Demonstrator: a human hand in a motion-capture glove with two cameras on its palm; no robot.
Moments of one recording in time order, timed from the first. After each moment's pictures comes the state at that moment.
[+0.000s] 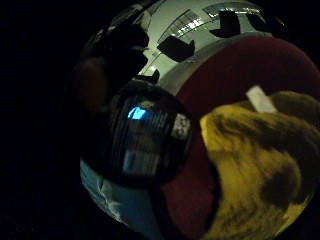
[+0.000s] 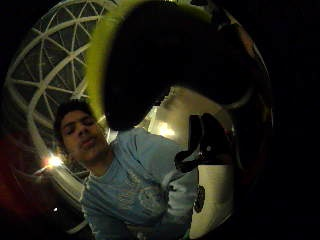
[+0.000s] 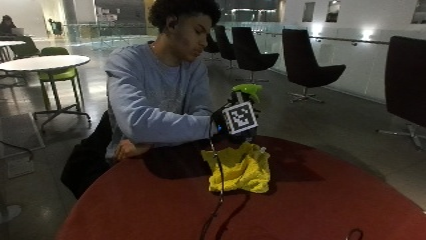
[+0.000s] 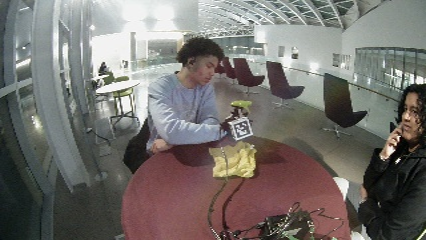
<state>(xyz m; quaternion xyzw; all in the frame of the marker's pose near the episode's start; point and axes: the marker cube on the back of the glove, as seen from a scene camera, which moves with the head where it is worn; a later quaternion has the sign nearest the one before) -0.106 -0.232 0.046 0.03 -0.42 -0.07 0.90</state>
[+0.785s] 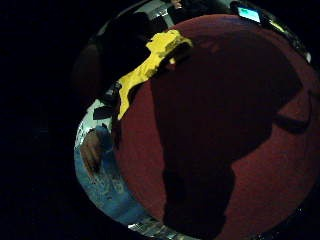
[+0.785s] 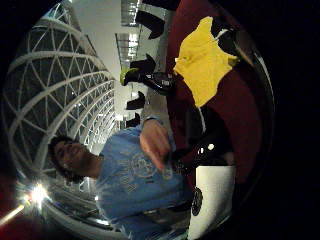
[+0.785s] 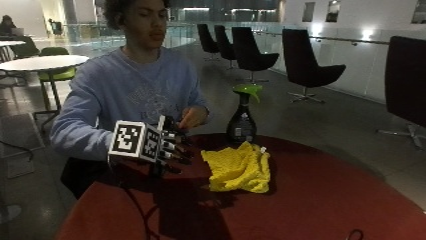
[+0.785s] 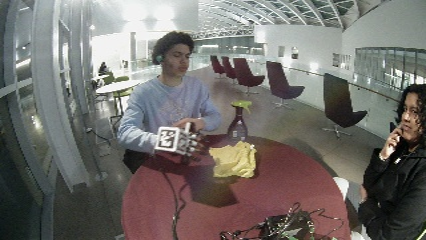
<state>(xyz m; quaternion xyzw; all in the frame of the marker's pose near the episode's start) 0.076 0.022 -0.037 0.06 -0.28 0.17 0.94</state>
